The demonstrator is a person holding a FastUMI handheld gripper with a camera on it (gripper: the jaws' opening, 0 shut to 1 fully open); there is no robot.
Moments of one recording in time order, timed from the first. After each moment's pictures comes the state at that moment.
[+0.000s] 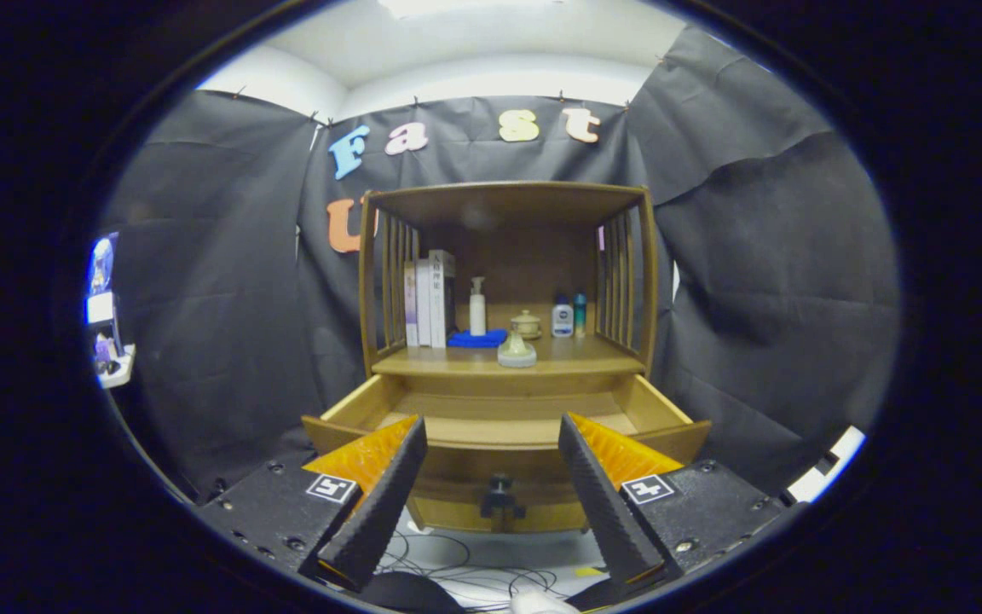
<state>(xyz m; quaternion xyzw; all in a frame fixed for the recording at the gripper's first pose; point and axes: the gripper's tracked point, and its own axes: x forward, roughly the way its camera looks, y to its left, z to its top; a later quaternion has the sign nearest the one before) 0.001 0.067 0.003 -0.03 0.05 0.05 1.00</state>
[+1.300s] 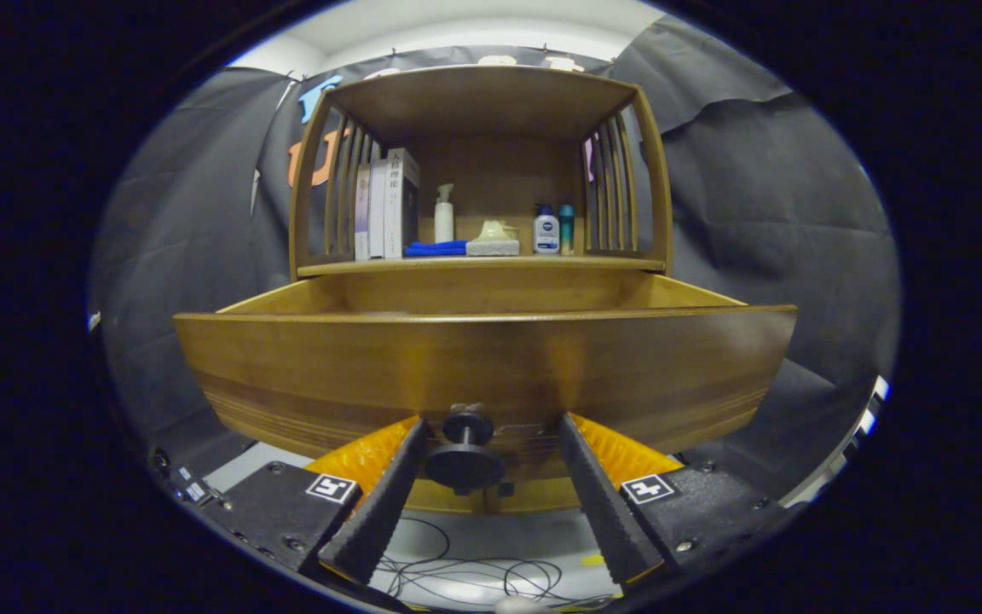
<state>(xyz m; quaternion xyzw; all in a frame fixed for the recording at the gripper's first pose) 0.128 0.052 -0.141 -0.03 0.10 0.00 0.99</state>
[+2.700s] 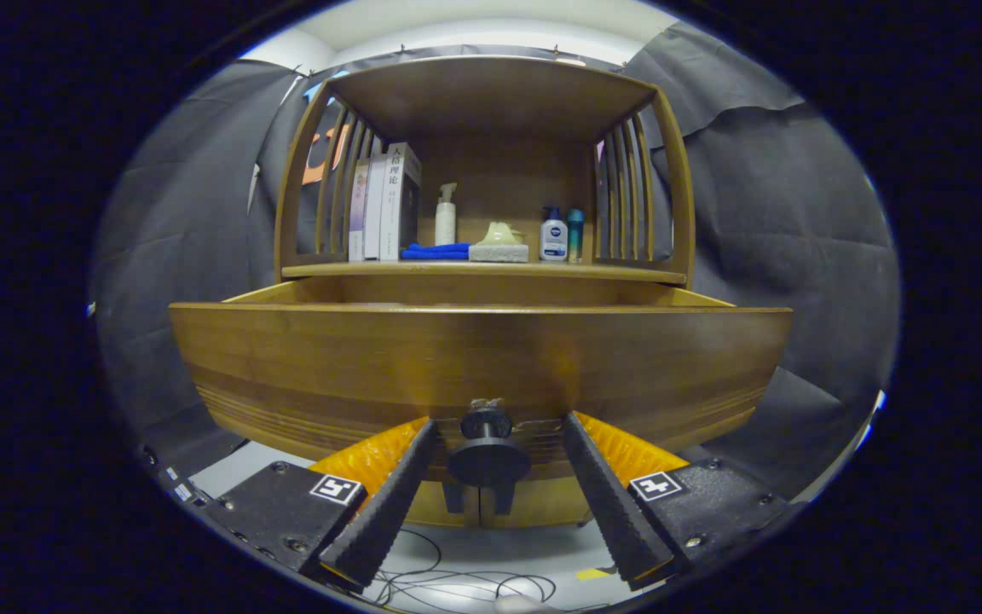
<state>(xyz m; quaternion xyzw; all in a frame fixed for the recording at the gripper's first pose) 0.187 0.060 -0.135 -0.04 0.10 0.00 0.99</state>
